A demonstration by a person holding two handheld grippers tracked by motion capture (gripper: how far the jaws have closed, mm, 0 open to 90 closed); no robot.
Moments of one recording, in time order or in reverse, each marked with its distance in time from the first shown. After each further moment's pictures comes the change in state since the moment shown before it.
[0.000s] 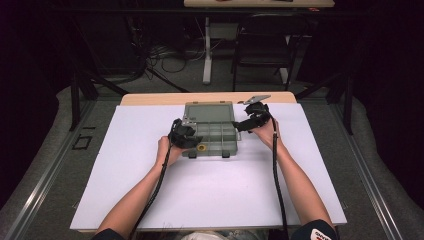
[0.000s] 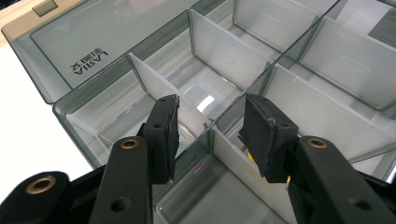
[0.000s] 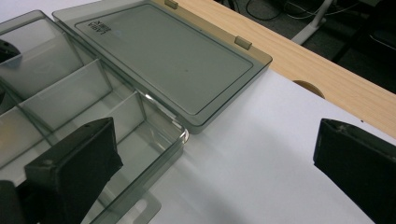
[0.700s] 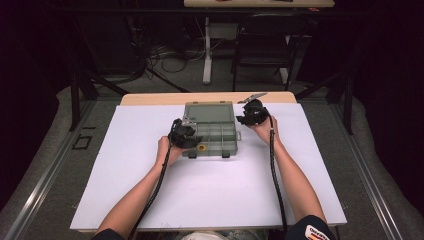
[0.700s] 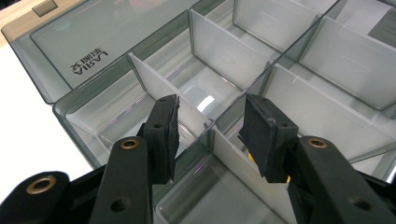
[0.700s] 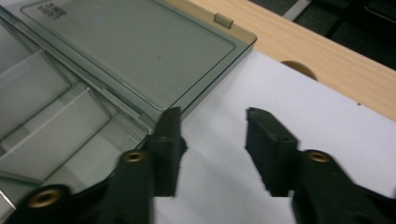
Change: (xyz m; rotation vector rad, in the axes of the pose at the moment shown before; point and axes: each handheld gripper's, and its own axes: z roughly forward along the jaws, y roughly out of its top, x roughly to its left) left arm 0.000 0.000 0.000 0.000 -0.001 0.001; right arm -0.012 0.000 0.023 0.084 -0.037 0.044
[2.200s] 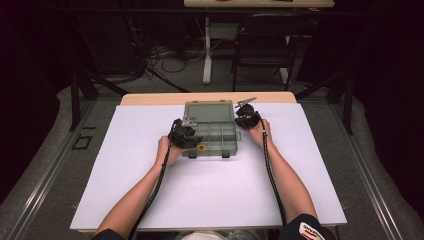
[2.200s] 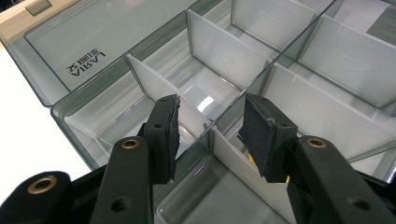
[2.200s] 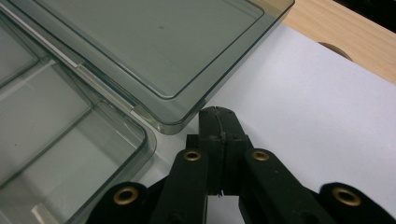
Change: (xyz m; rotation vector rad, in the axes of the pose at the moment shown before) left arm 0.001 -0.001 0.001 -0.005 -0.008 0.011; right arm 0.009 -0.008 0.037 0.058 -0.014 -0.045
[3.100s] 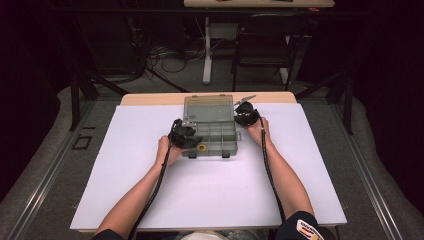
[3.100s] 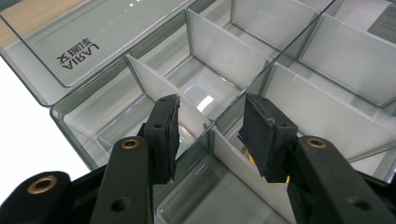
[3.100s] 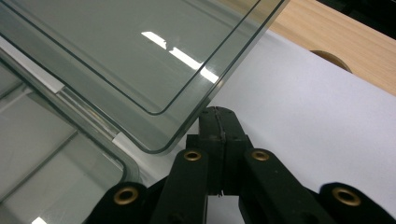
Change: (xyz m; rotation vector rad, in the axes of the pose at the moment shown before) left arm 0.000 0.000 0.000 0.003 0.002 0.006; right arm -0.004 0.007 0.007 -0.009 -0.004 0.032
